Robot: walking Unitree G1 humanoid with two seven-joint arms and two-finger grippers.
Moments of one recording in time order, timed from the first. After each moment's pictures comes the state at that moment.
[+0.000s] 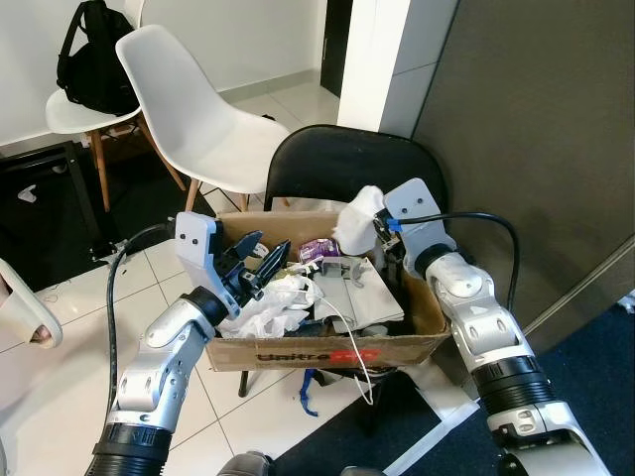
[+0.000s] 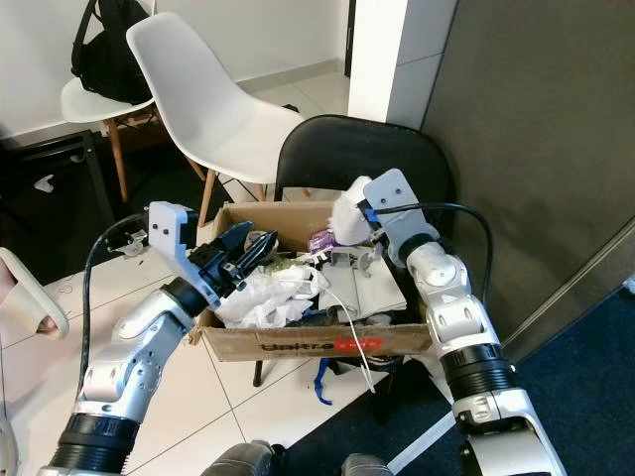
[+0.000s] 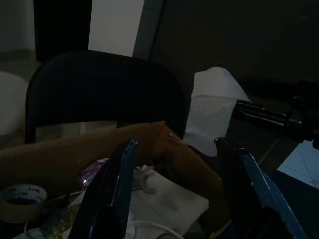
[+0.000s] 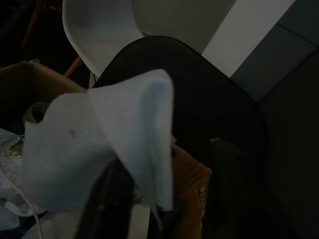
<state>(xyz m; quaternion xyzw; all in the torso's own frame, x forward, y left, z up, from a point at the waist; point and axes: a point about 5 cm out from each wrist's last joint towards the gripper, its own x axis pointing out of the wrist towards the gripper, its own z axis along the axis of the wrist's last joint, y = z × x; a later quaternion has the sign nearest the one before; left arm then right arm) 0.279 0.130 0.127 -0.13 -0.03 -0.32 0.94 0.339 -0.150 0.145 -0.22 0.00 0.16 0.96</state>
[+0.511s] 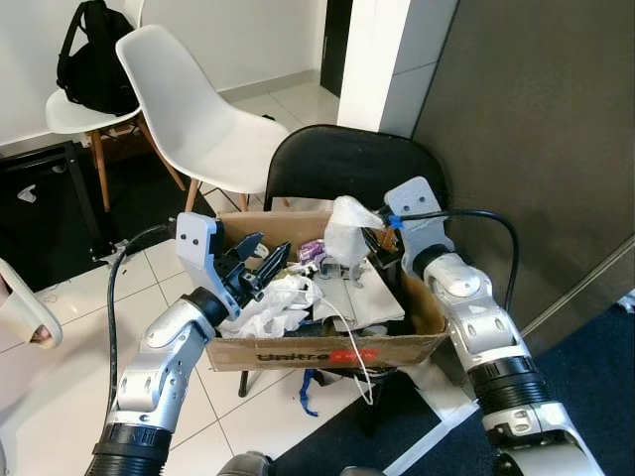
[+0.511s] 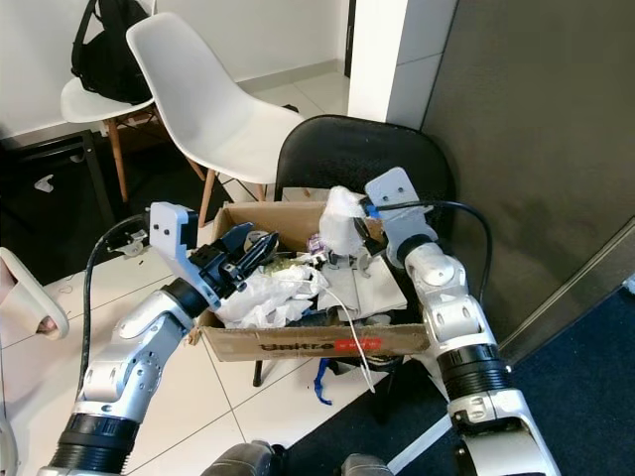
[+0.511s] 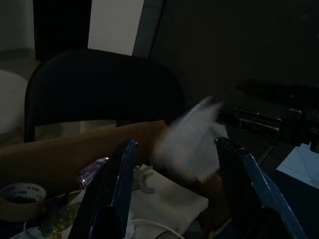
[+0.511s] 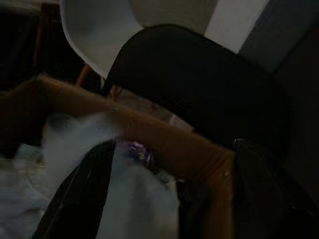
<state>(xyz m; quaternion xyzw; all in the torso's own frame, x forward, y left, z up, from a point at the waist) 0.279 0.130 0.127 -0.13 -0.03 -0.32 0.94 0.342 -0.151 0.141 -0.12 0.04 0.14 0.98</state>
